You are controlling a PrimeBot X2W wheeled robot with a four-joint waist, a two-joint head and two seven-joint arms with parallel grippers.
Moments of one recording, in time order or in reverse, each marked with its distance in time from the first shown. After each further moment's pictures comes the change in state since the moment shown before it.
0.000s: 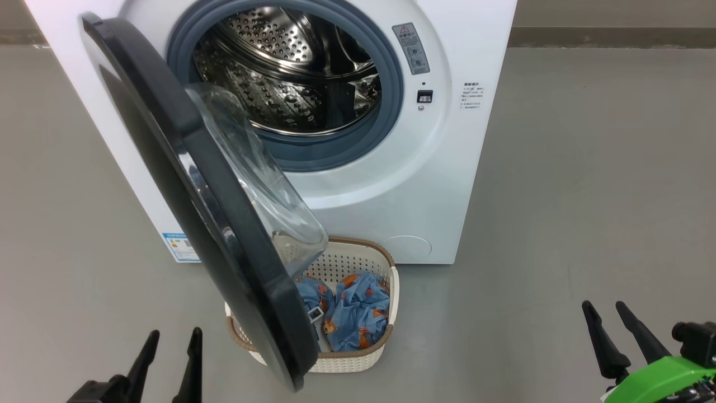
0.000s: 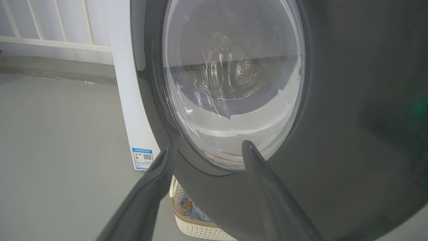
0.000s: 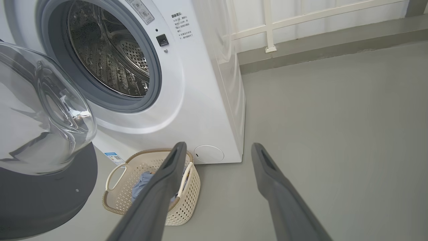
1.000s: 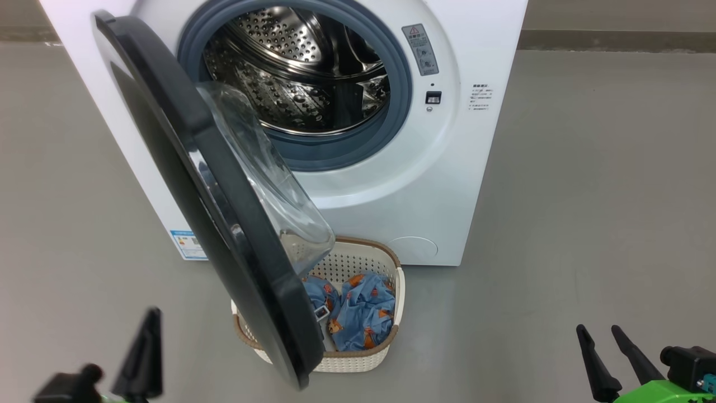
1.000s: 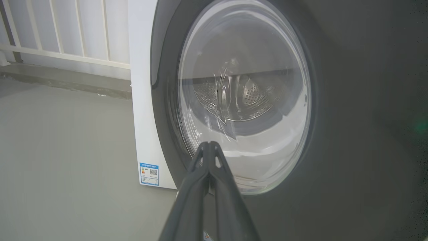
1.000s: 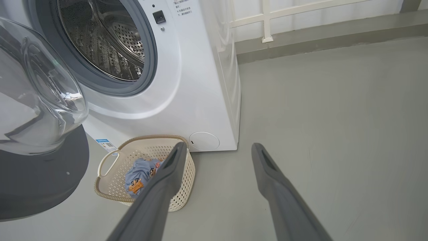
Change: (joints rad) left arm -0.005 -0.019 0.062 -0.066 -0.015 0.000 0.000; right arm 0.063 0.092 -0.094 0.003 -0.152 0.000 0.000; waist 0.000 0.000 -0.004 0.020
